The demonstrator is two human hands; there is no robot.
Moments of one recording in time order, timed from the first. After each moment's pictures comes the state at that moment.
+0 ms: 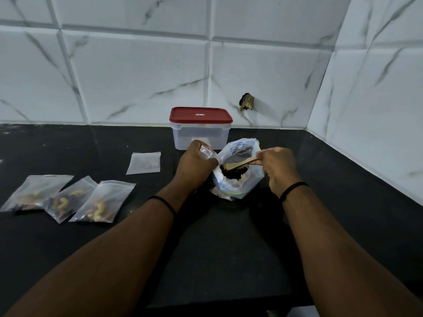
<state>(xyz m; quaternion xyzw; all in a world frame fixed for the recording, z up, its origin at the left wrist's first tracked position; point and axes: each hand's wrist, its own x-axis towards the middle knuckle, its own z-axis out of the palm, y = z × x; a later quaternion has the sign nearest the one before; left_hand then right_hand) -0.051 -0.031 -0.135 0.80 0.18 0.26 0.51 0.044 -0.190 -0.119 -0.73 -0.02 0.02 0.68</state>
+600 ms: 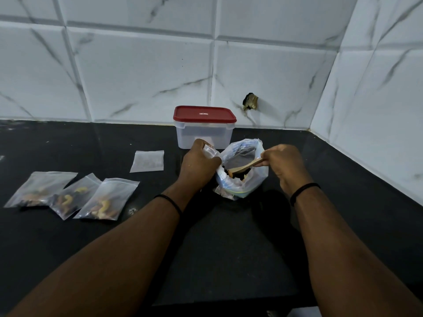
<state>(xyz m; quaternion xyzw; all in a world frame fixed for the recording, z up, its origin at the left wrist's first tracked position) -0.051 -0.032 -0.135 0.81 0.20 0.28 0.49 0.039 -0.200 -0.111 -0.79 -0.09 0.00 0.60</state>
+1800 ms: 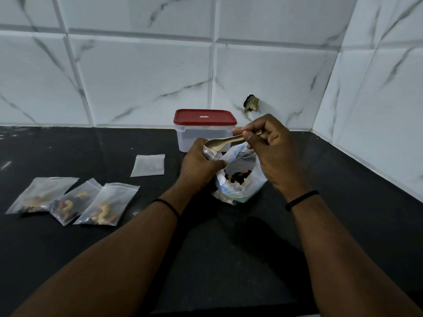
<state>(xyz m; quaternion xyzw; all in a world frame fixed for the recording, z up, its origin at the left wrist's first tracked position) -0.052 -0.031 -0.134 0.79 0.15 0.28 0.53 0.006 -0.187 -0.090 -0.63 -0.44 -0.14 0.62</state>
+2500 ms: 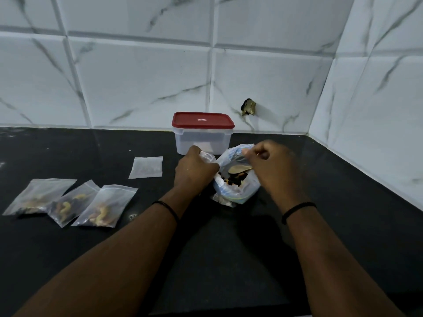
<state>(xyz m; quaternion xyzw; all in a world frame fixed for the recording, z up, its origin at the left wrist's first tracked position) -0.052 -0.030 -0.131 0.83 0.24 0.26 0.43 0.006 -0.200 -0.108 -0.85 -0.23 -0.21 0.42</state>
